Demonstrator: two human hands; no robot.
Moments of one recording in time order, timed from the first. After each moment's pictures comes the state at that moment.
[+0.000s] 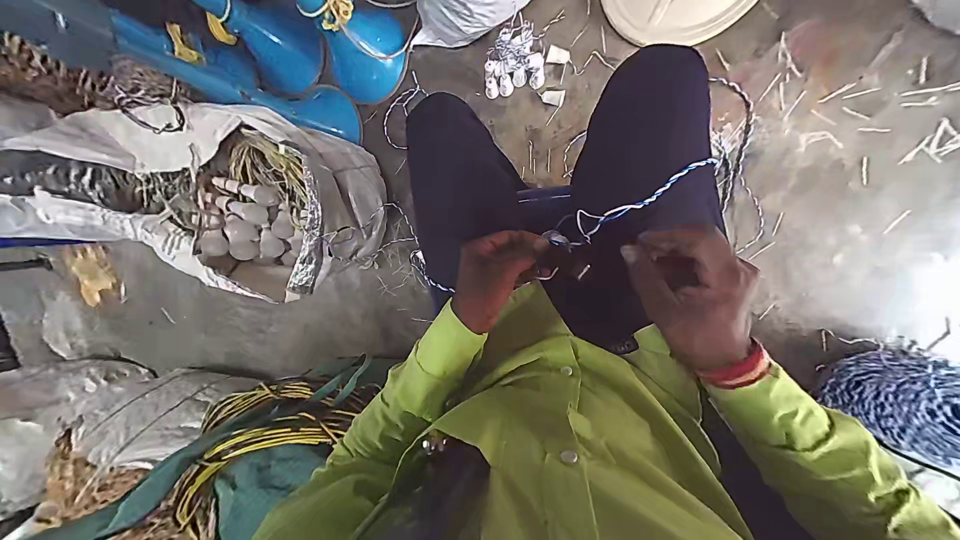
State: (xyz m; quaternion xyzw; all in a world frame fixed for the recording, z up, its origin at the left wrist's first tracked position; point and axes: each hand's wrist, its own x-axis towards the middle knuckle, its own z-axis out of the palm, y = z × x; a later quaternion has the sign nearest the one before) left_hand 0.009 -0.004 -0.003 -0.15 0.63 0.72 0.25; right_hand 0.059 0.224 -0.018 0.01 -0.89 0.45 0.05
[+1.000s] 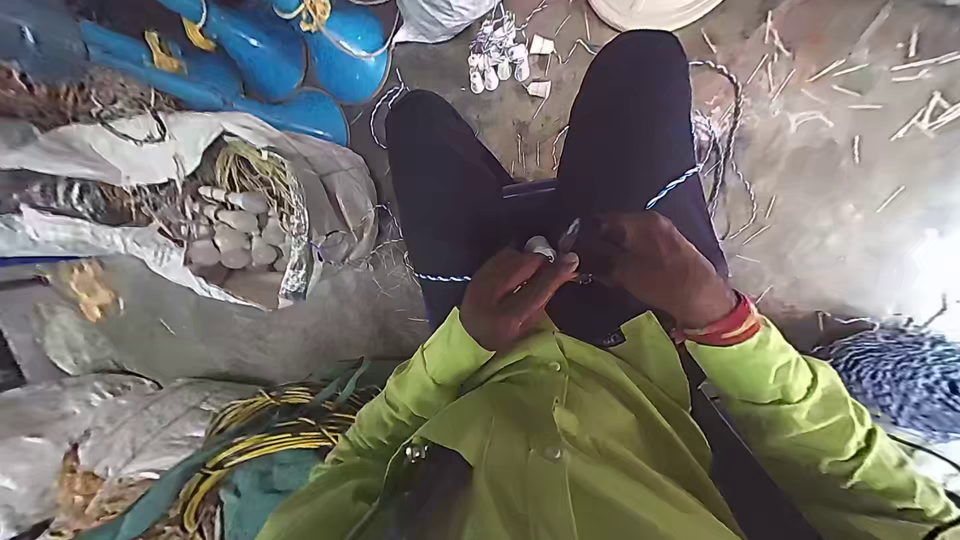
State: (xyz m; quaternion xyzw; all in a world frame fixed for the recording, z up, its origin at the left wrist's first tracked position) left_hand 0.030 0.003 -0.030 0.36 0.81 0.43 -0.15; right_hand 0.025 0.222 0.002 -0.03 -0.81 0.53 -0.25
